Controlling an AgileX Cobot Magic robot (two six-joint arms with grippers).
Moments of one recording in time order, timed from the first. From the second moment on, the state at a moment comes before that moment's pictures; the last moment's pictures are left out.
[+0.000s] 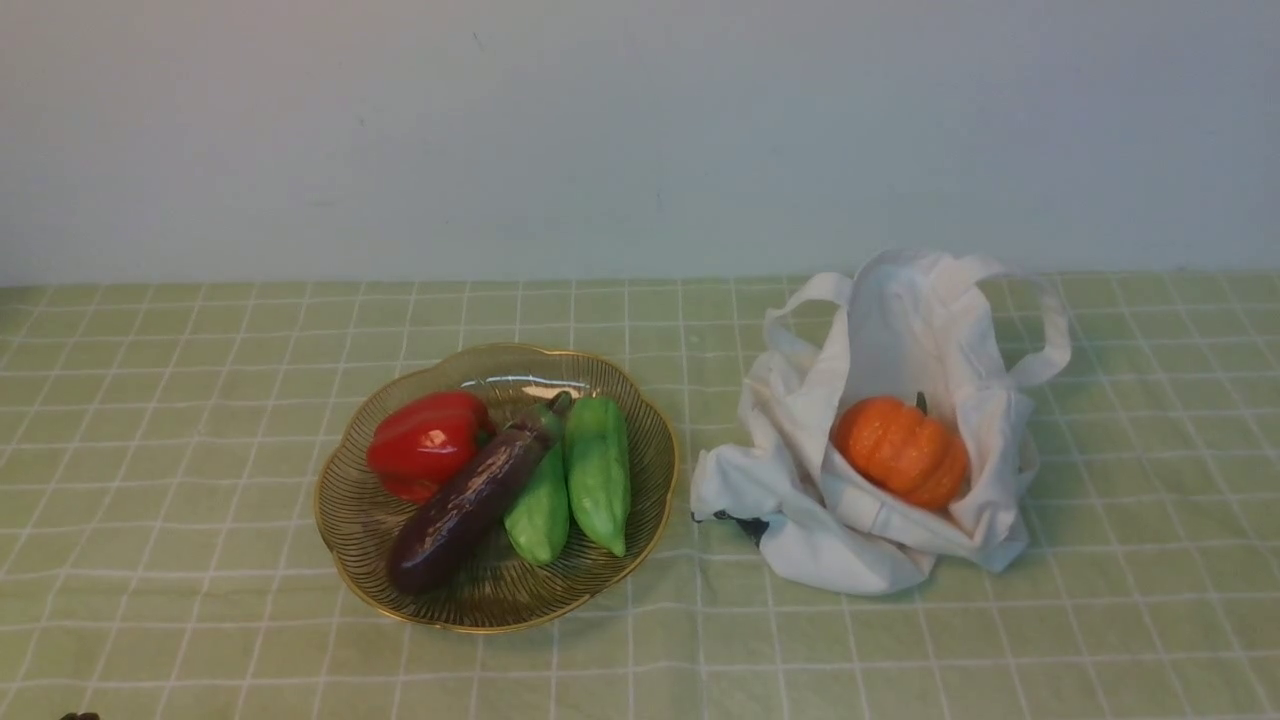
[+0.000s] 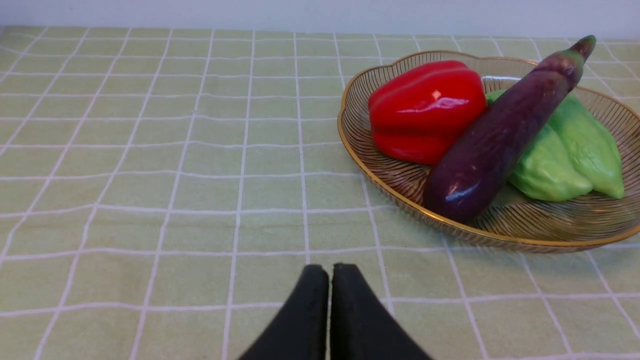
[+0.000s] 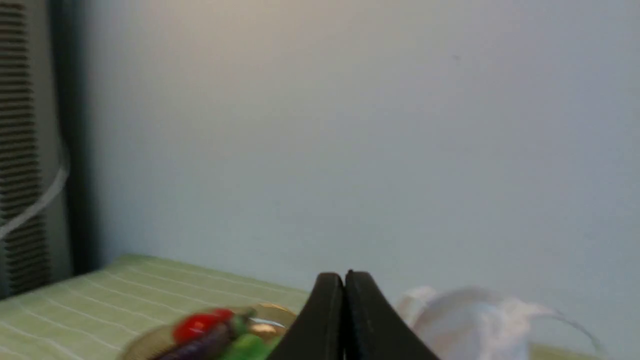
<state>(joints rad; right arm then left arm) 0.44 -0.01 -0.20 0.09 0.25 -0.03 0.00 -0.01 0.03 -0.21 0.38 0.11</state>
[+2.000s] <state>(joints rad) 0.03 -0.01 0.02 0.06 0.38 -0.04 0.00 -0.01 0.03 -0.21 0.38 0.11</state>
